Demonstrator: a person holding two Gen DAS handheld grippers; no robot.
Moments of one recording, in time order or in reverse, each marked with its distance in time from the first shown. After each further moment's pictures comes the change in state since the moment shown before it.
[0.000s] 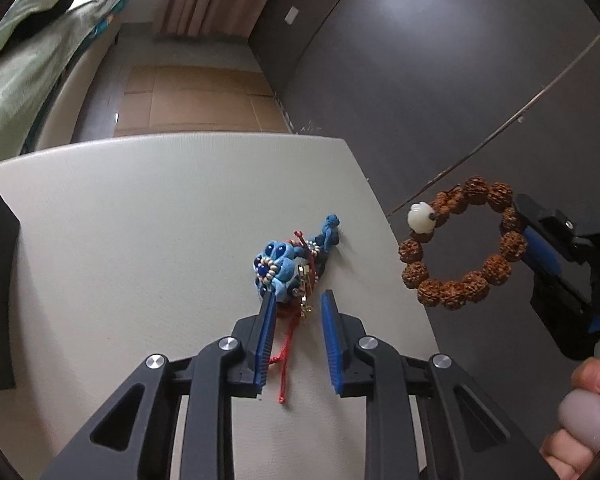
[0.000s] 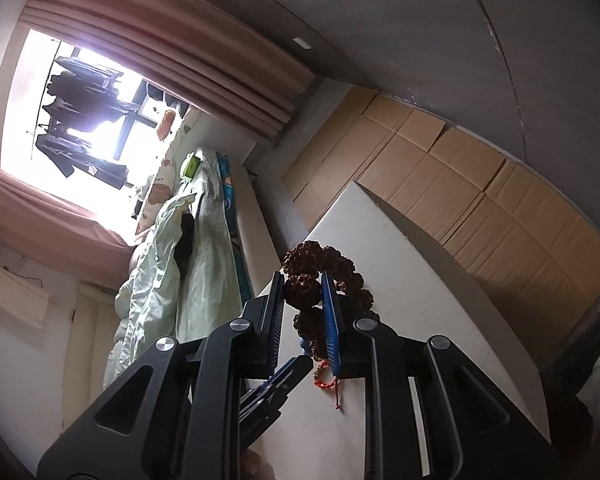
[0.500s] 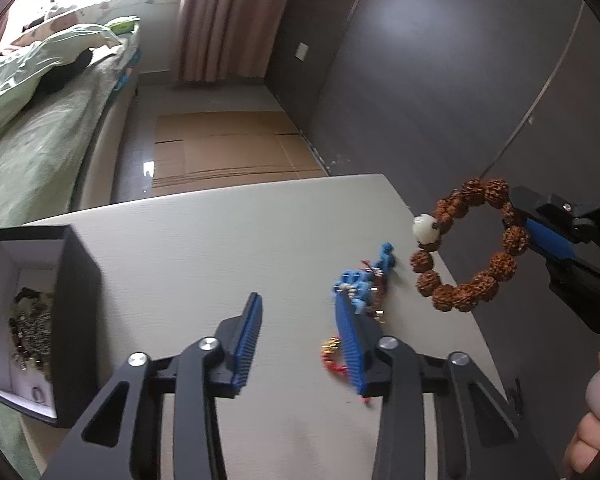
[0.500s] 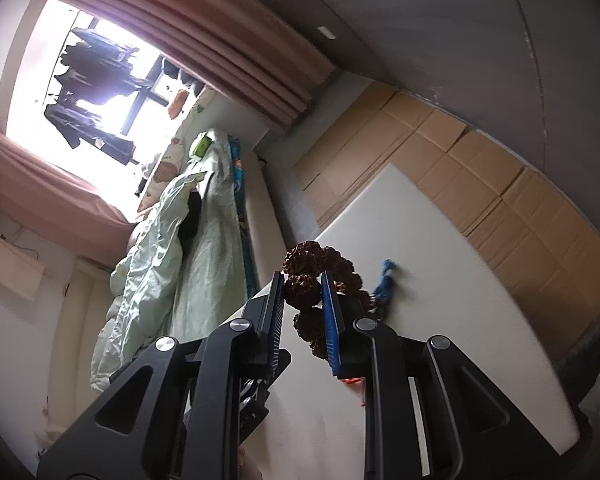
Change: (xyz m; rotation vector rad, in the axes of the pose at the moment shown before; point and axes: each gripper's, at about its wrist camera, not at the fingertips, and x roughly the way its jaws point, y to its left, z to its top) left arm -0.043 0.018 -0.006 0.128 -0.136 0.145; right arm 0.026 0.034 -0.018 -0.086 0.028 -0.006
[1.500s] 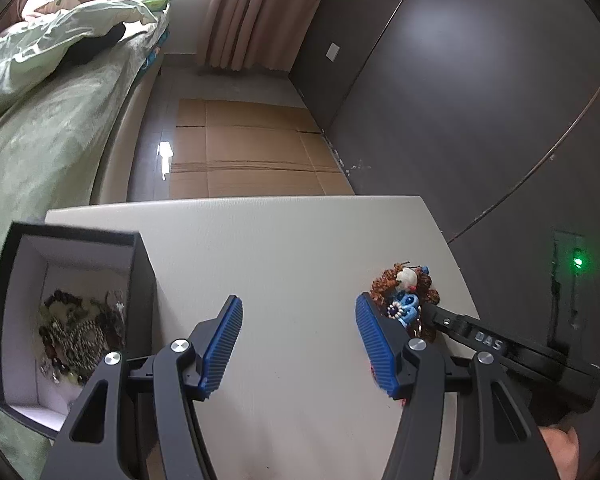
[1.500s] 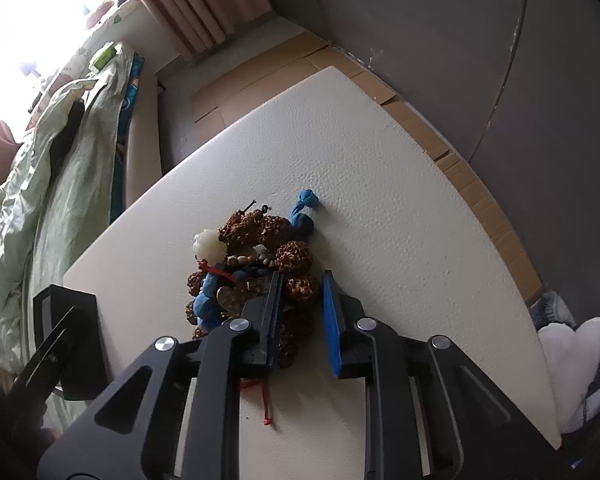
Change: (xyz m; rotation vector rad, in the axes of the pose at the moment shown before) left arm -0.013 0.062 0.018 -0.110 0.015 0.010; right arm 0.106 -0.004 -0.050 -0.171 0.176 -0.452
